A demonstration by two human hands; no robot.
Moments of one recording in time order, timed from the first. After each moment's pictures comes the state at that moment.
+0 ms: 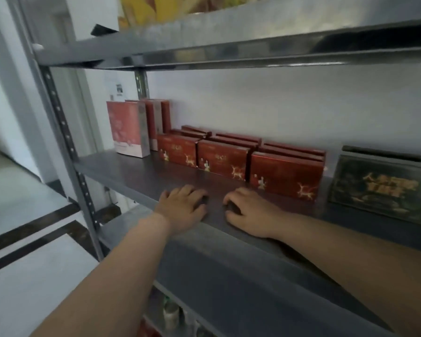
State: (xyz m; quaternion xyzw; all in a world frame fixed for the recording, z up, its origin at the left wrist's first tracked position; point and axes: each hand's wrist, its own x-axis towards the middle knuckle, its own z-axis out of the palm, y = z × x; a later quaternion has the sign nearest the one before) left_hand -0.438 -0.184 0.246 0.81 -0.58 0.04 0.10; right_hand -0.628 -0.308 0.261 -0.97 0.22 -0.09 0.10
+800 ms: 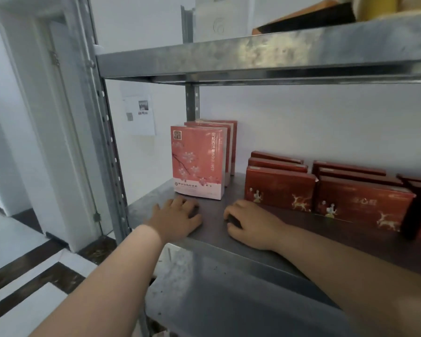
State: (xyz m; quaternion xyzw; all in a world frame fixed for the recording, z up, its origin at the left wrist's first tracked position) left_hand -0.042 -0.201 0.254 0.79 -0.61 0.03 0.05; right_hand -0.265 -0.293 0.269 -0.96 0.26 -0.11 0.06
